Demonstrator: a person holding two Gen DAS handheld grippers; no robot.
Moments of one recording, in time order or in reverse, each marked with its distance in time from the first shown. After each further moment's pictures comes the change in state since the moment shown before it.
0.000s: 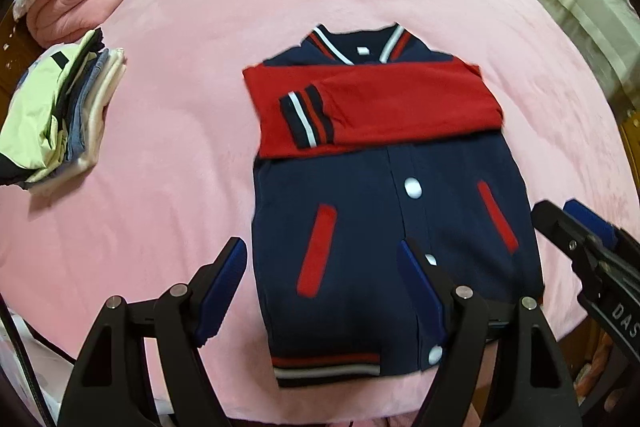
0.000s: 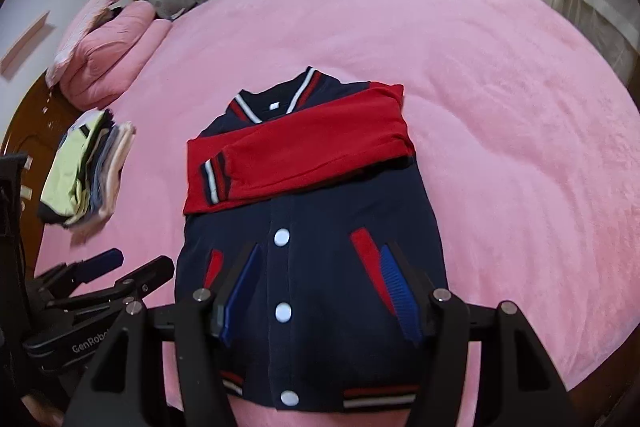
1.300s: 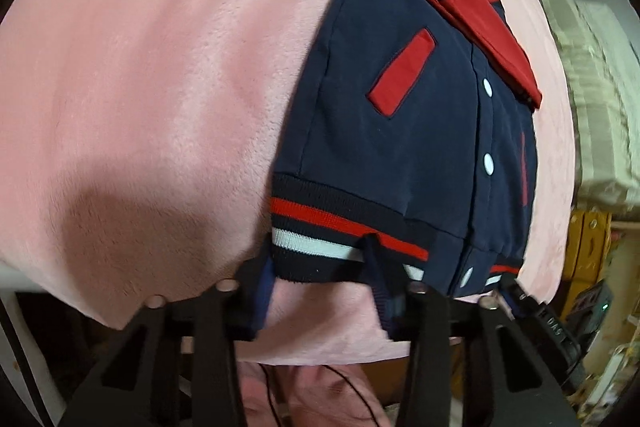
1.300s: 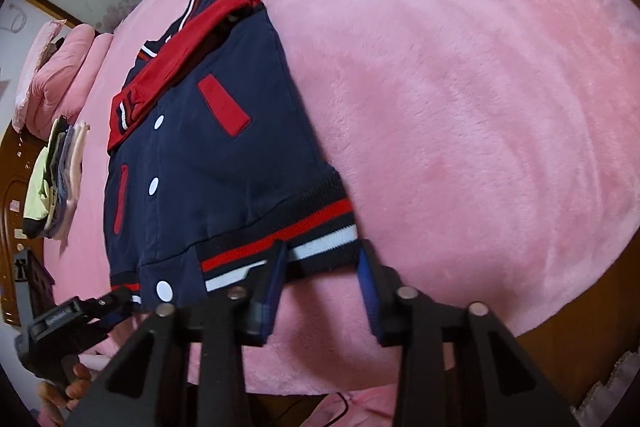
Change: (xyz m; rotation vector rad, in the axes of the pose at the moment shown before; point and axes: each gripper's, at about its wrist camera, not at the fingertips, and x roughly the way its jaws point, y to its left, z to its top) left arm 0.091 0.088 -0.138 -0.532 0.238 -0.378; right arm 0.030 -0.112 -0.120 0.305 0.174 0.034
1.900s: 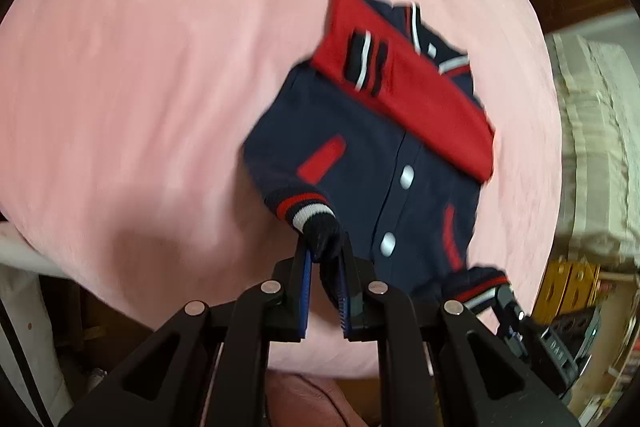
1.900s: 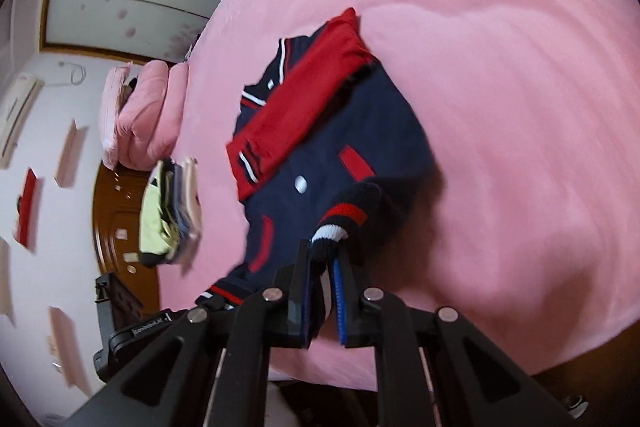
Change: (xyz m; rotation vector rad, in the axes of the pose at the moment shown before) left arm -0.085 -0.091 0.060 -0.093 -0.109 0.044; right arm -0.043 0.041 0.087 0.099 0.058 0.397
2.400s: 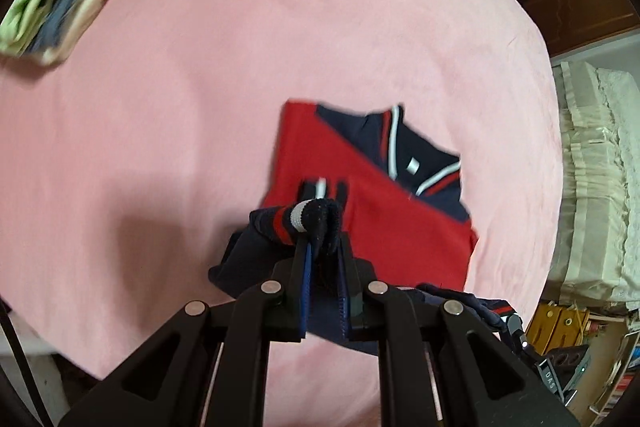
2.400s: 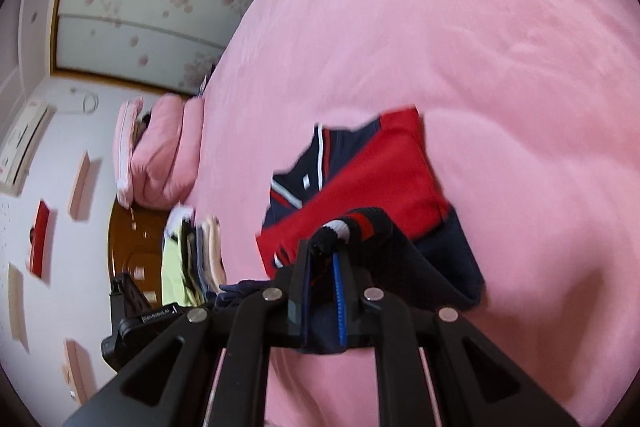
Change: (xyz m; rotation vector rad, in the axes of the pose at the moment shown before) left arm 0.021 -0.053 0.153 -0.009 -0.024 0.012; right arm 0.033 0.037 0.123 -0.001 -0.132 0.046
